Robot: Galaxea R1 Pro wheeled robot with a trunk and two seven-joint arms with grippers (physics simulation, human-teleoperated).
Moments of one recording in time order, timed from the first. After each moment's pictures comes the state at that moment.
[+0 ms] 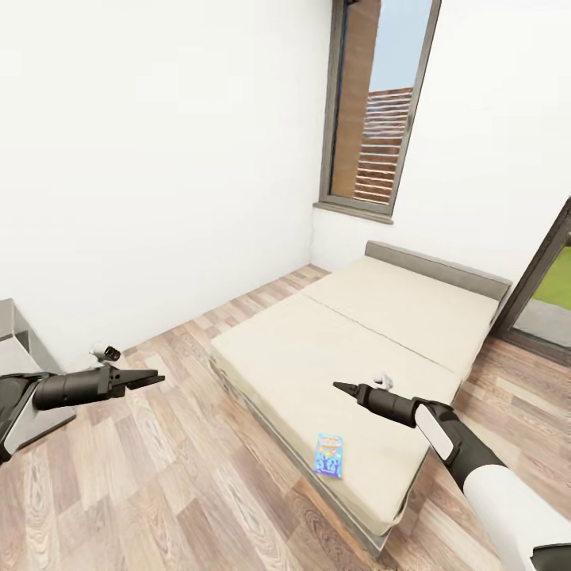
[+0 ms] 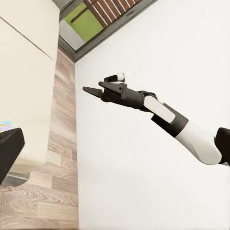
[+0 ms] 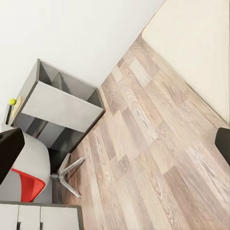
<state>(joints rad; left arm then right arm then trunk) -0.68 0.51 0.07 -1.00 0.28 0.95 -1.57 -0.74 -0.18 0.13 -0.61 -0.62 0.52 0.71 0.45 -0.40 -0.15</state>
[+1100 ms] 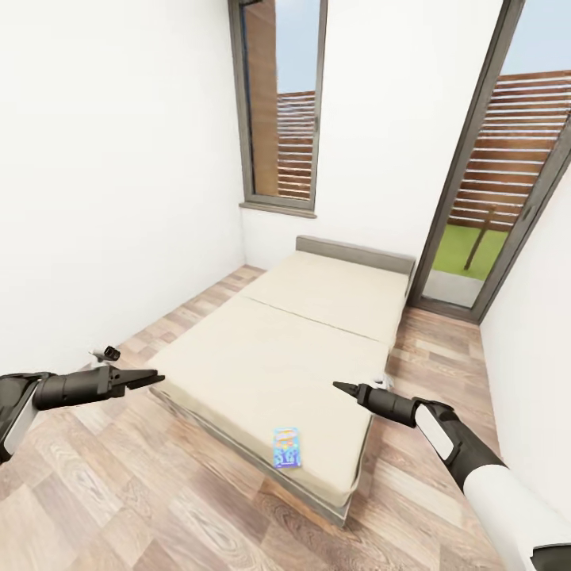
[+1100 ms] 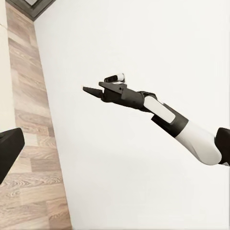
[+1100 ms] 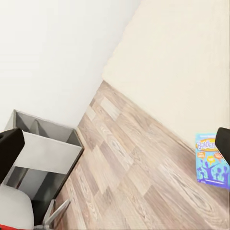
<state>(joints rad) -0.68 0.51 0.07 -1.00 0.28 0.95 -1.57 -0.74 -0.18 0.13 -0.61 -0.62 0.52 0.71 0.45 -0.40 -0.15</state>
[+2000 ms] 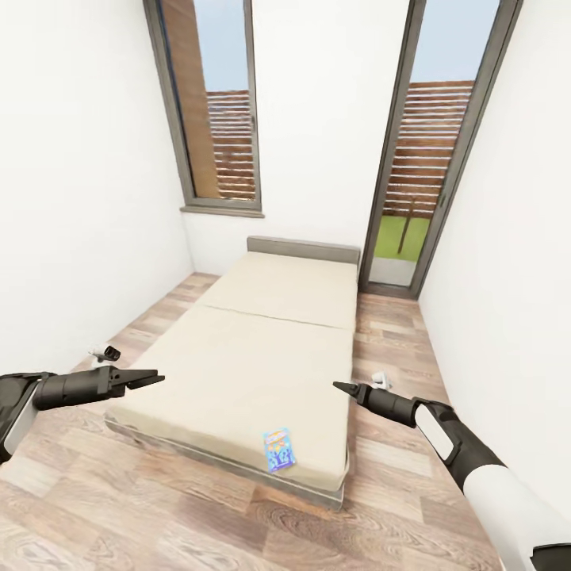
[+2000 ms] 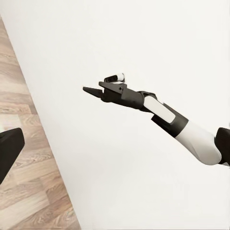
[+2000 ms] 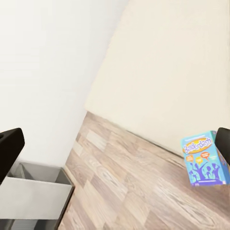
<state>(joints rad) -0.68 0.51 0.07 -1.00 0.28 0.95 -1.57 -0.74 -0.18 0.13 -0.61 -0.62 0.52 0.71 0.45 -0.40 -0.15</state>
